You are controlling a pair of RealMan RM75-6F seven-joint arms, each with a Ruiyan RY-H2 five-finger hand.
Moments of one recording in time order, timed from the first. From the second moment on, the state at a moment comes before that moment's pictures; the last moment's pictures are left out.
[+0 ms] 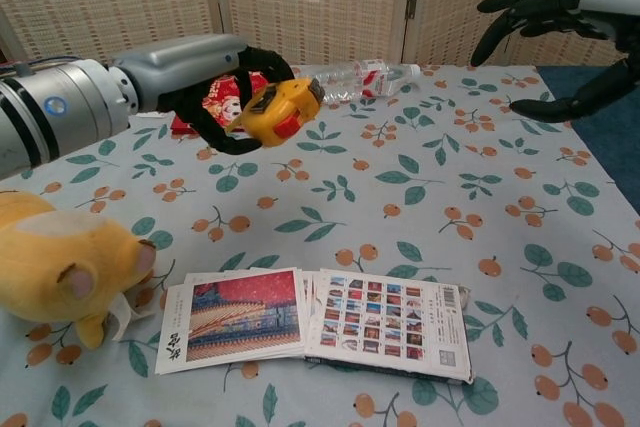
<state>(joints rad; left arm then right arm) -0.83 -1.53 -0.22 -1.55 1.26 0.98 0.29 0.50 -1.18 0.22 -1.93 -1.31 1.03 -0.04</state>
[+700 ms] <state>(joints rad) -0.86 -1.61 -0.21 -1.57 1.26 1.01 0.37 0.66 -1.33 0.25 -1.89 -1.11 0.96 -0.20</state>
